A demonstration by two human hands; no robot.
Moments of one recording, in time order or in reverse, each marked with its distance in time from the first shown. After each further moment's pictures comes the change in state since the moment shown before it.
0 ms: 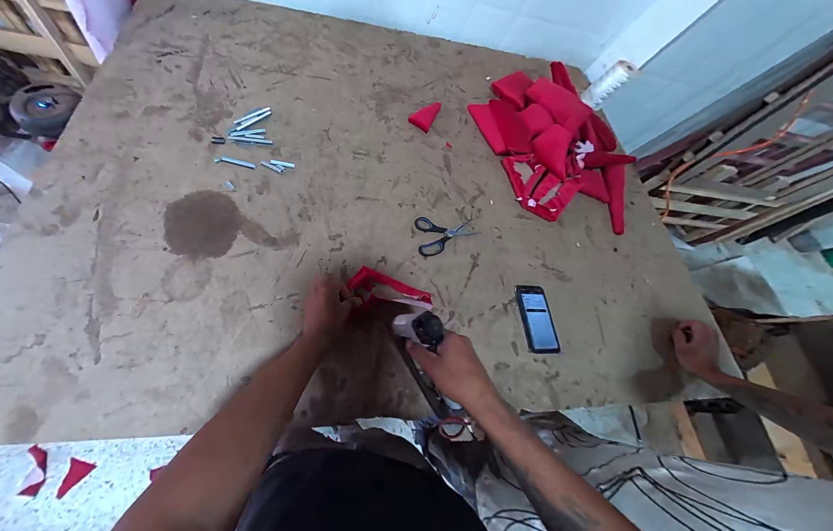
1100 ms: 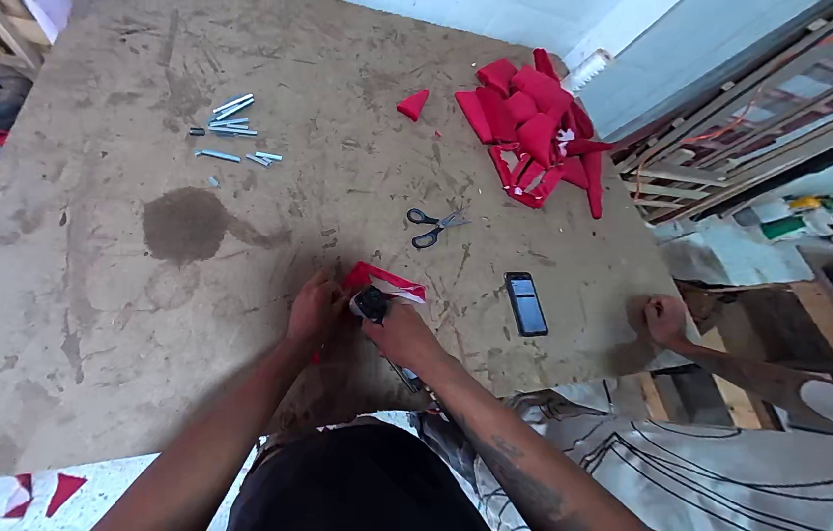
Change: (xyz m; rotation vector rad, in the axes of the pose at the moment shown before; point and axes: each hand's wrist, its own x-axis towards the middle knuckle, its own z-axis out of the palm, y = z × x) left_hand -0.001 -0.008 -0.026 0.095 -0.093 0.140; right_hand 0.033 -0.083 0.031 -0.107 -0.125 0.034
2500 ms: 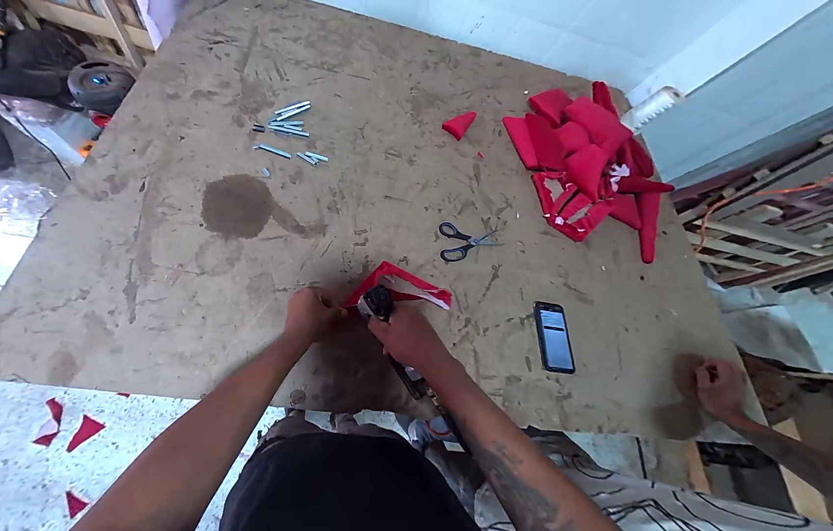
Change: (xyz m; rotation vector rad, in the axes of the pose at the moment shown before) left_hand -0.049 -0.026 -0.023 -0.125 -0.037 -0.379; right_hand -0.009 -0.009 0.014 -0.042 -0.109 -0.110
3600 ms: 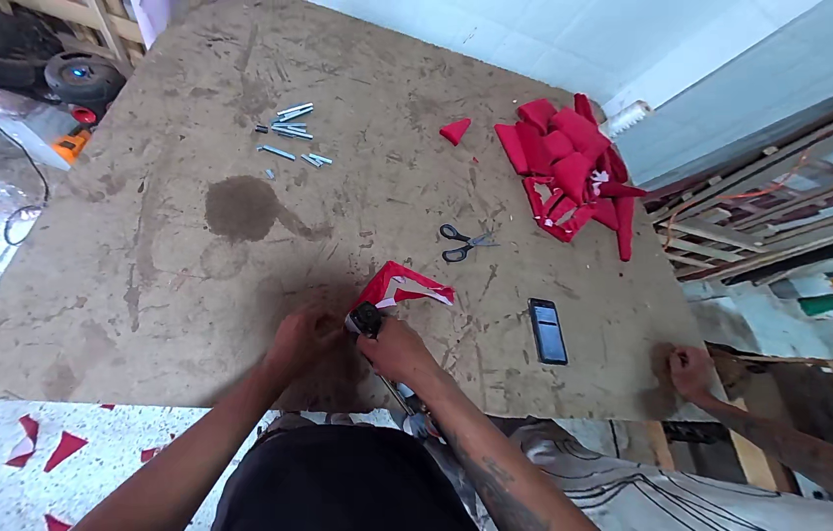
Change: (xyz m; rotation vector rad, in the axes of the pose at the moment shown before) left_hand -0.045 -0.033 -0.035 0.002 -0.085 0.274; right_hand -0.014 -0.042 0.031 -0.036 -0.041 0.069
